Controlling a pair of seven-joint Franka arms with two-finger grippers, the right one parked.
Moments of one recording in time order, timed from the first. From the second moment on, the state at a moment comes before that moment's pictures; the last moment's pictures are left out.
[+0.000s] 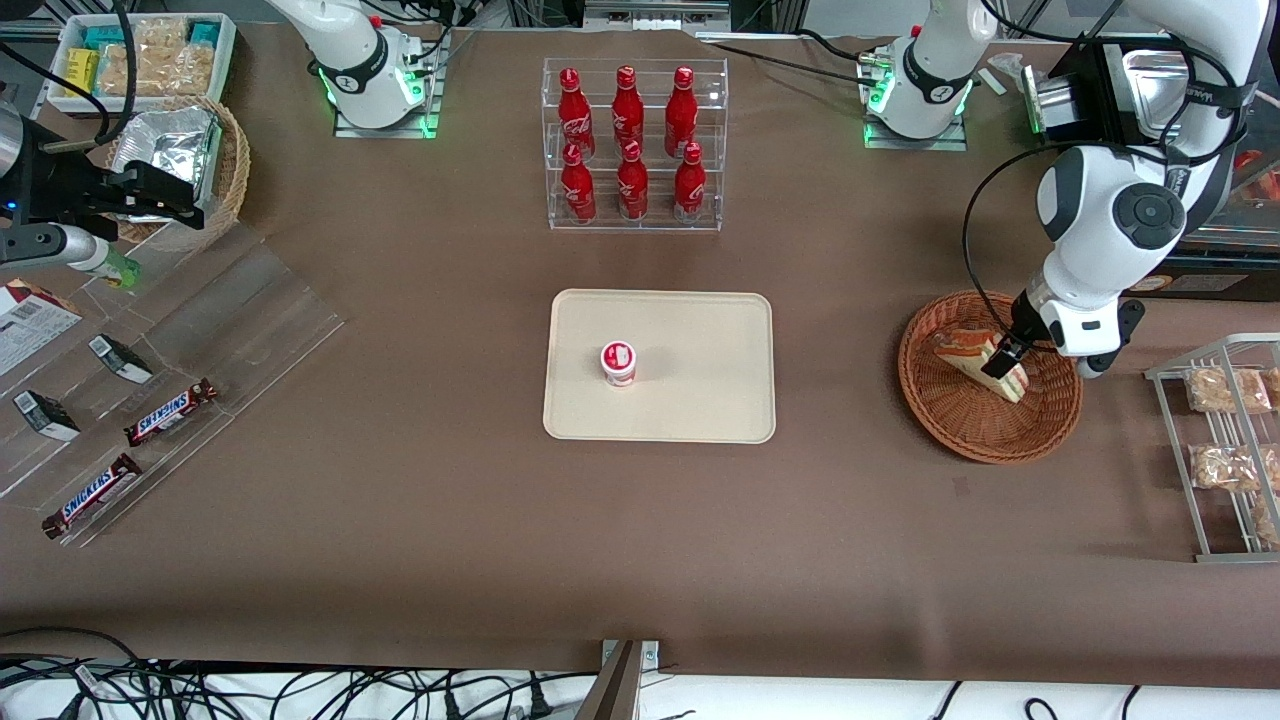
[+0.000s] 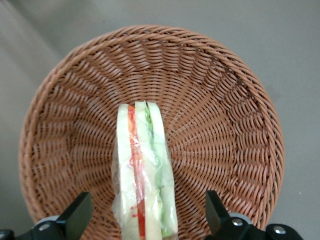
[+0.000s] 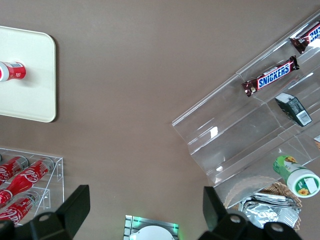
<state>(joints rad) 0.13 0.17 -0.09 -2.31 0.14 2.57 -0.98</state>
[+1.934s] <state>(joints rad) 0.12 0.14 -0.26 -1.89 0.17 1.91 -0.88</state>
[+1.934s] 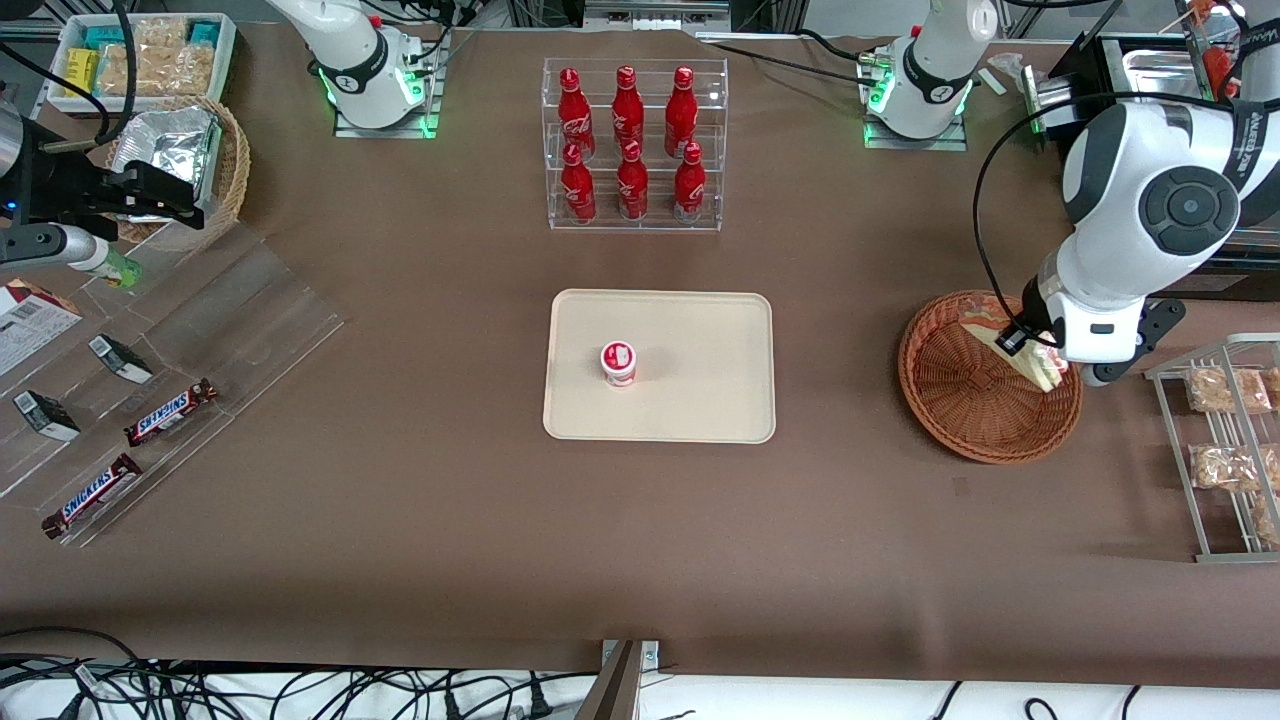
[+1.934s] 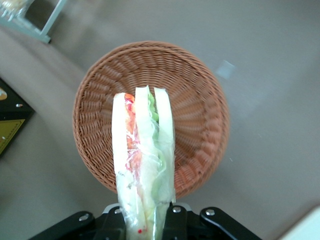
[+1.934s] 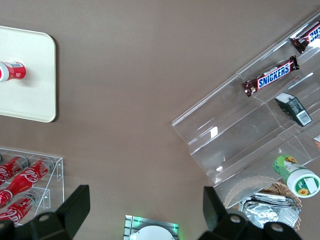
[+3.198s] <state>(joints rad) -0.03 0.34 -0.61 -1.82 0.12 2.08 -0.70</state>
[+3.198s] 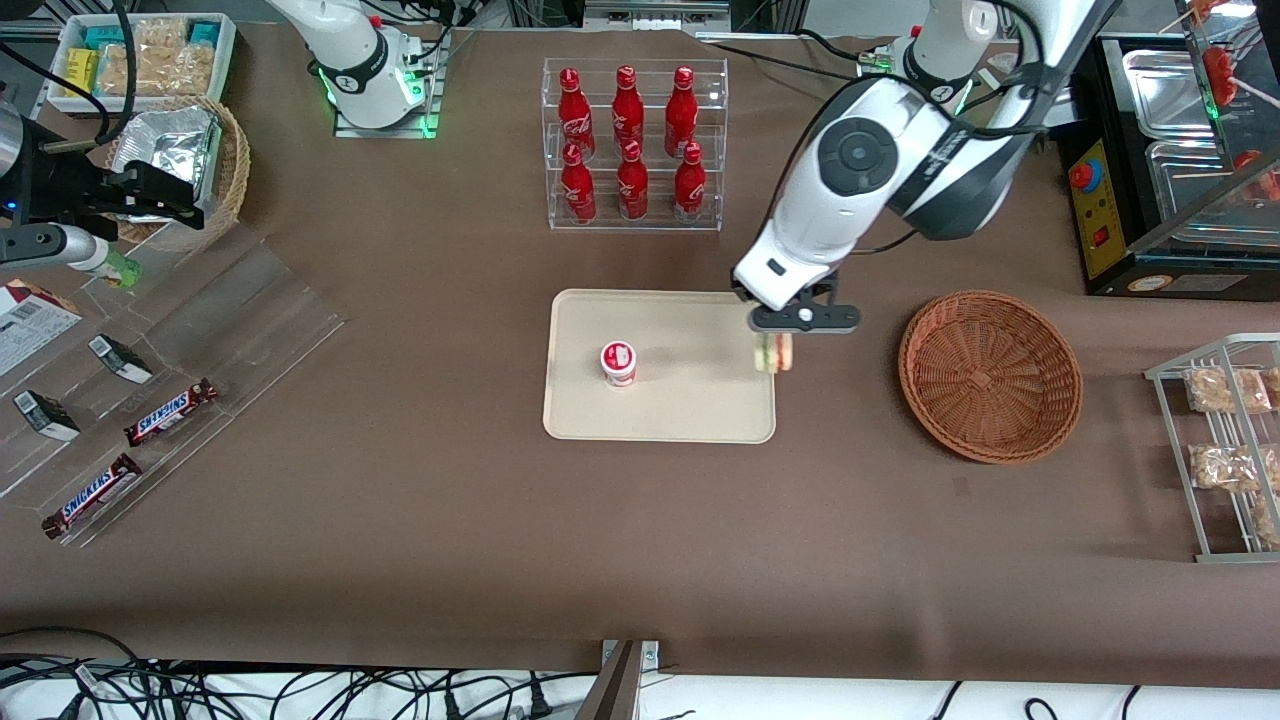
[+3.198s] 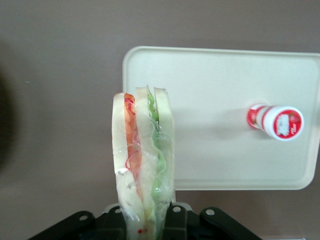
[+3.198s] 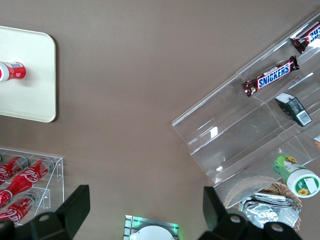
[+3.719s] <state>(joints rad) -0.11 0.52 -0.61 -1.82 0.28 2.19 -0.80</state>
